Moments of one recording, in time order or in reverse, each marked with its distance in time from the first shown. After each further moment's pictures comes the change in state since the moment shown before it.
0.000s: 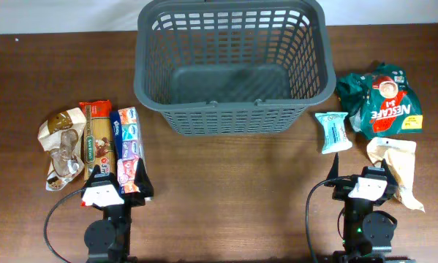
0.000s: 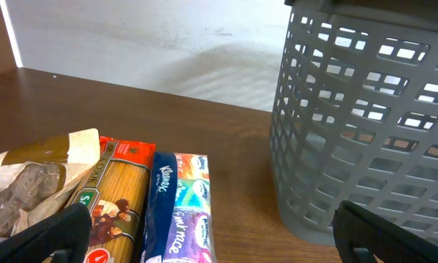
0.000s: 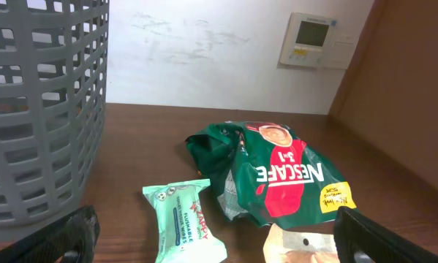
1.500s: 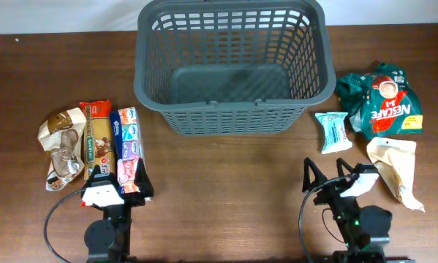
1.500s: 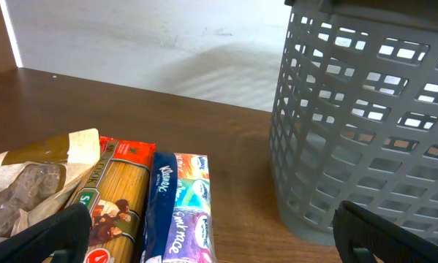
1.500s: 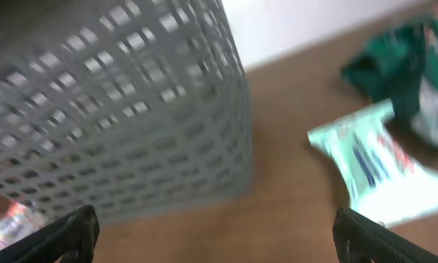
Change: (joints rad) left arm 0.000 0.000 0.000 0.000 0.000 0.000; right arm 0.000 0.110 0.012 -0.018 -0.432 0.564
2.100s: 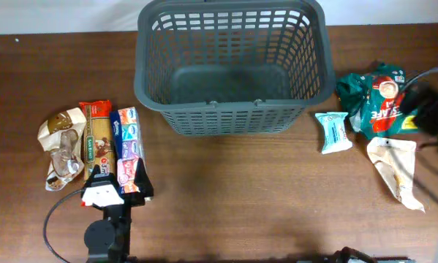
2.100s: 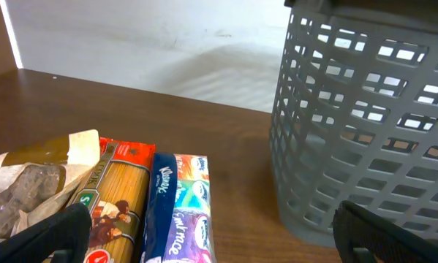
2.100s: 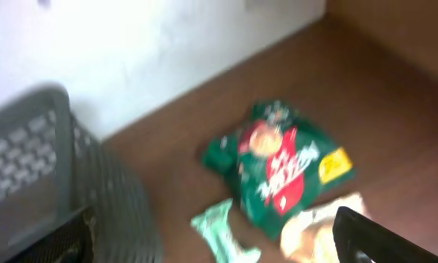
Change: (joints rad) left arm 0.000 -0.003 -0.001 0.002 0.000 0.000; right arm -0.444 0.979 1.399 -0.792 0.032 -0.205
